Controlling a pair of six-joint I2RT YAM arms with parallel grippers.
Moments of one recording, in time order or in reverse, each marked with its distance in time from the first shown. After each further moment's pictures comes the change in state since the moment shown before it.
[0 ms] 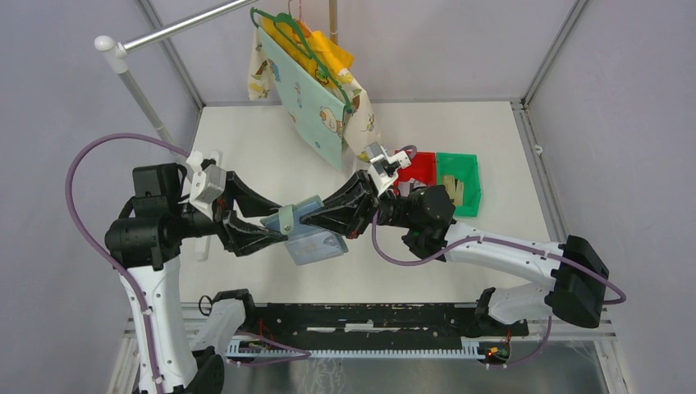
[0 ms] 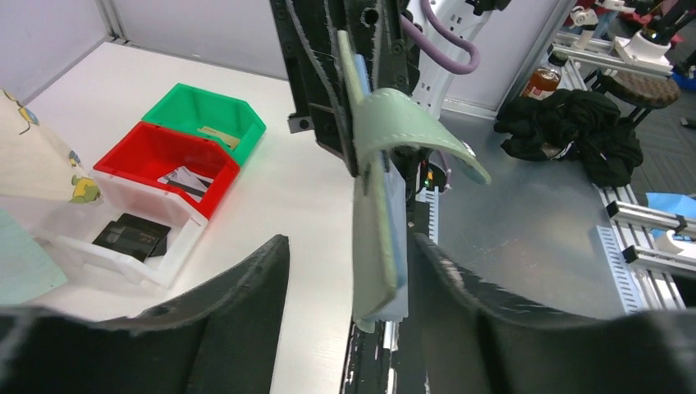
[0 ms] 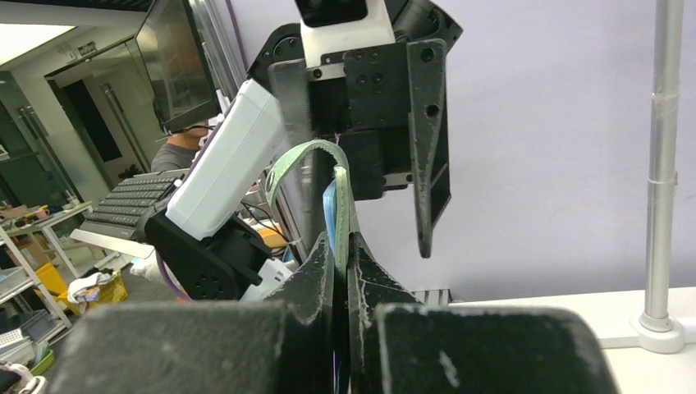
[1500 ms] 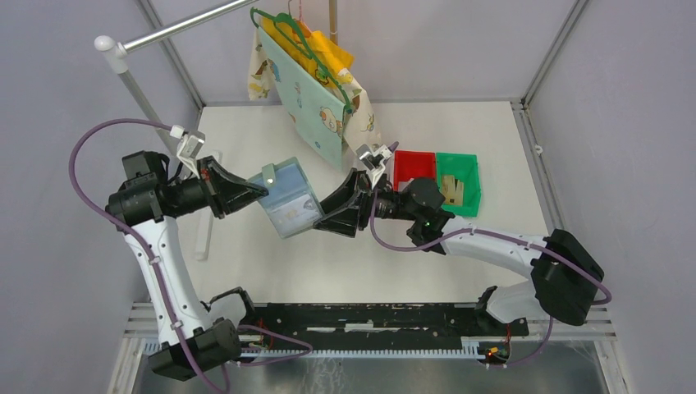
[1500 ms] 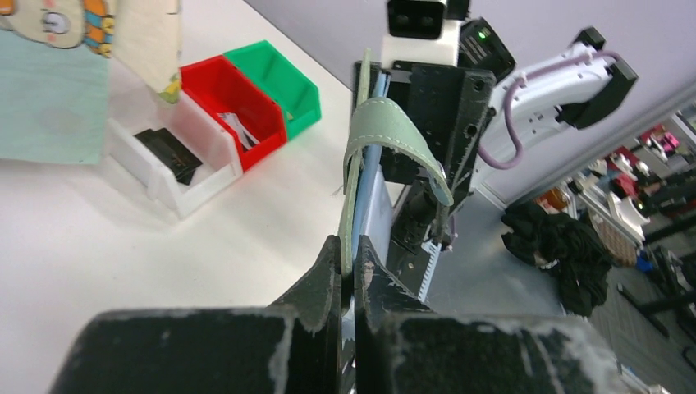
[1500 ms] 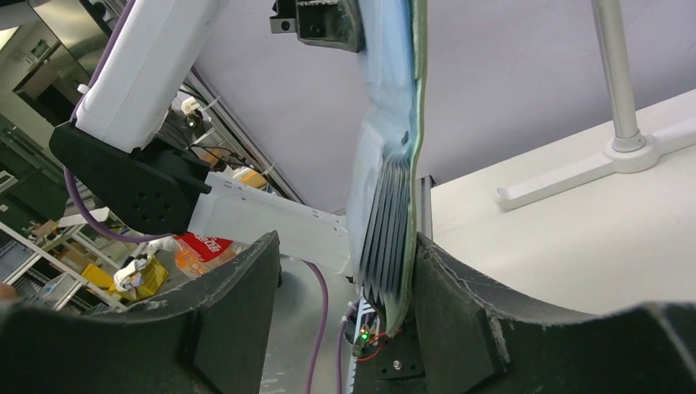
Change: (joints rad) left arm 0.270 0.144 -0.075 -0.018 -0.009 -0.120; right arm -0.162 0.050 -0.130 -0.103 -0.145 0.114
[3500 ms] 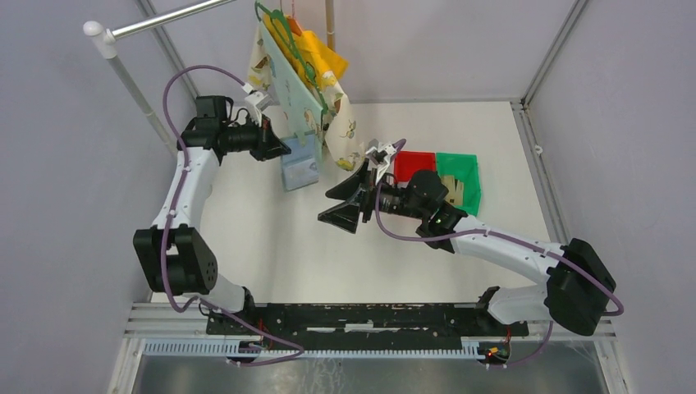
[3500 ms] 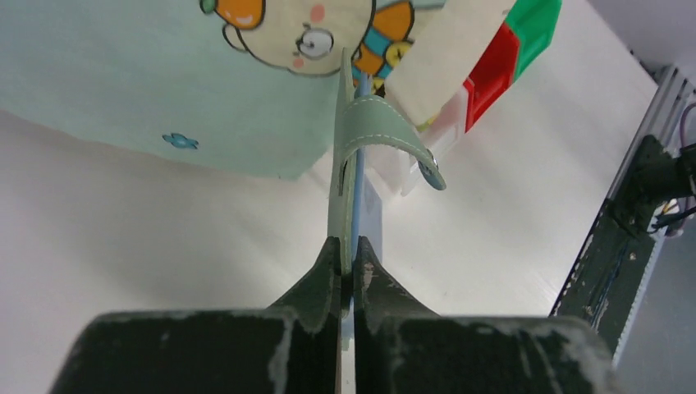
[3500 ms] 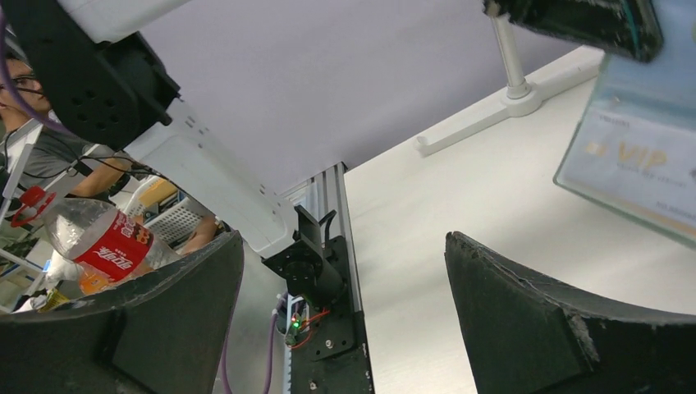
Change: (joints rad) left arm -0.354 0.522 0.002 0.791 -0.608 -0.255; right arm -0.047 -0.072 0.013 -0.250 0.138 -0.166
